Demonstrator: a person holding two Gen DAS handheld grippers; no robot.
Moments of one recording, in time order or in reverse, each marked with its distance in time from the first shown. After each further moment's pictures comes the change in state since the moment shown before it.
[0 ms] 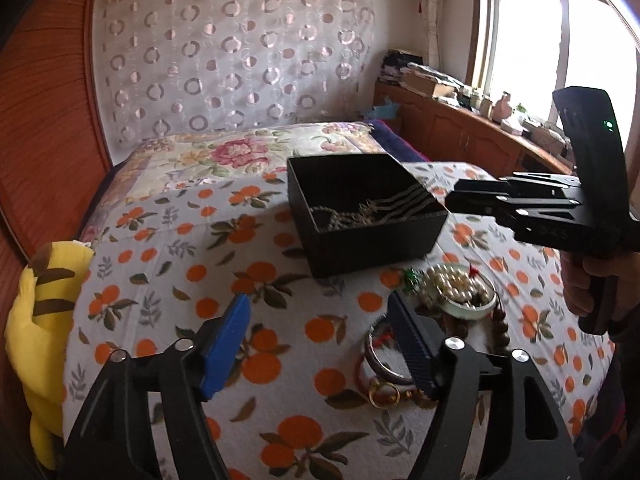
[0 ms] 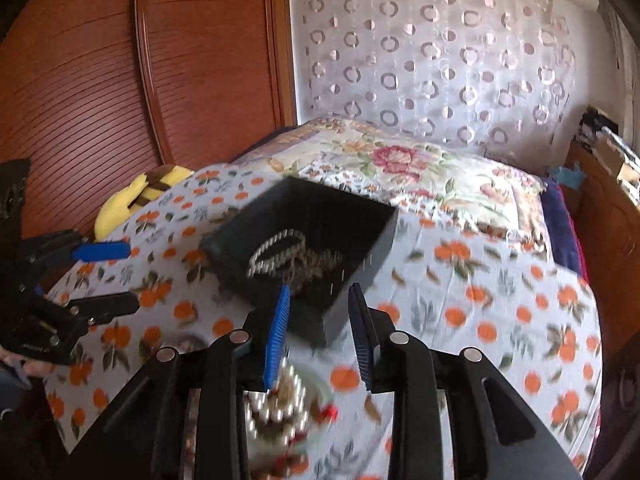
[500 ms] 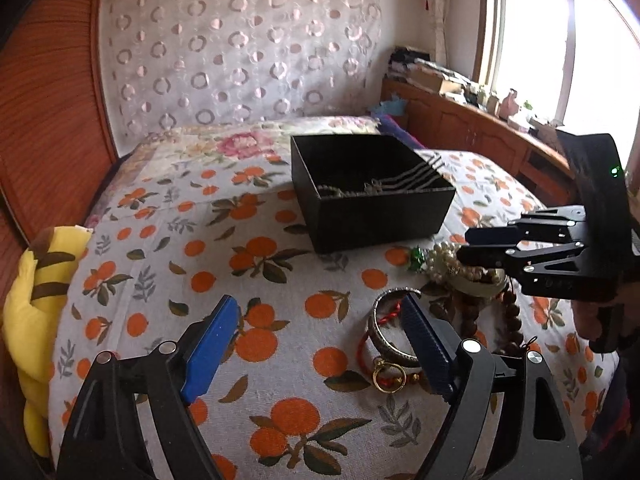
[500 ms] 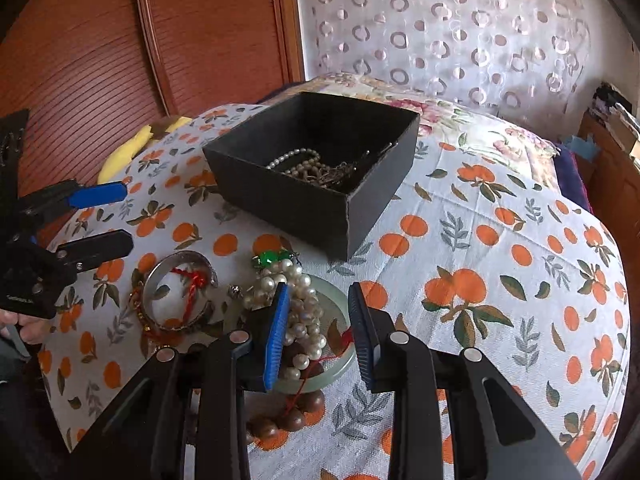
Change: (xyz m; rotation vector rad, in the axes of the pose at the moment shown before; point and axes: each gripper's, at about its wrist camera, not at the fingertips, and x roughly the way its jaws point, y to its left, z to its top) left arm 0.004 -0.002 -0.020 -0.024 -0.011 0.032; right arm 0.023 0.008 -0.043 0.006 0.145 0.031
